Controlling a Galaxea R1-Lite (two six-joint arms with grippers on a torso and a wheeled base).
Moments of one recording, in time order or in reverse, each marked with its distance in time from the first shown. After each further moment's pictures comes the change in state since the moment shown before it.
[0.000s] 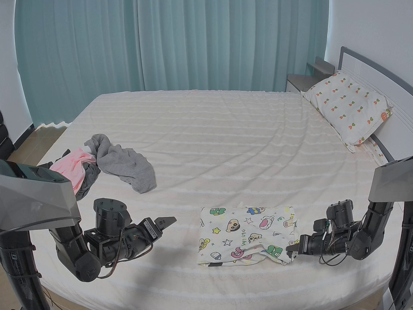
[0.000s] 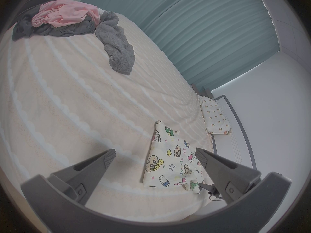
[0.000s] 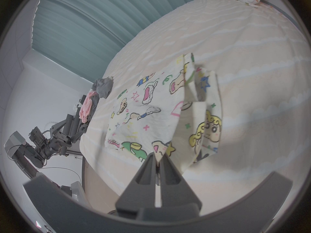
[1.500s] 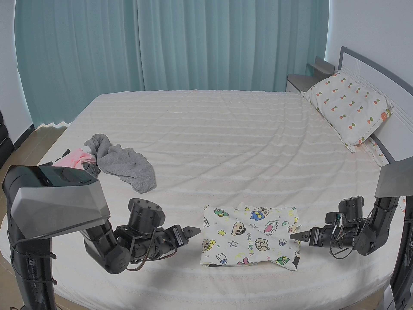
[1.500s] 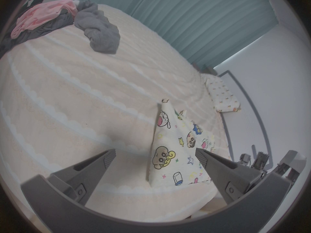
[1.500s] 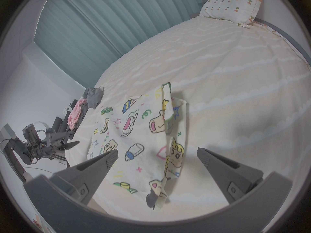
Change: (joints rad) left arm -0.099 0.127 -0.312 0.349 -0.008 0.132; right arm -0.103 0.032 -0.026 -0.070 -0.061 -0.102
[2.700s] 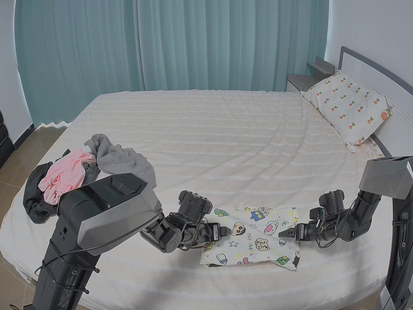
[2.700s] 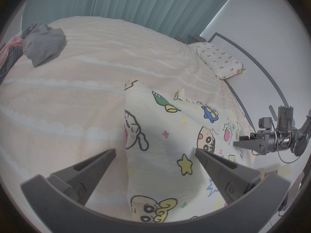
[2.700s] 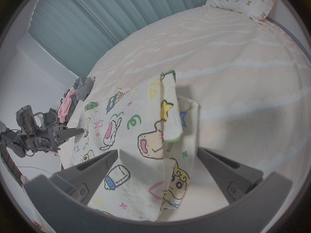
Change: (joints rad) left arm -0.079 0.285 -0.574 0.380 0.030 0.302; right arm 0.053 0.113 -0.297 0.292 -0.037 -0.064
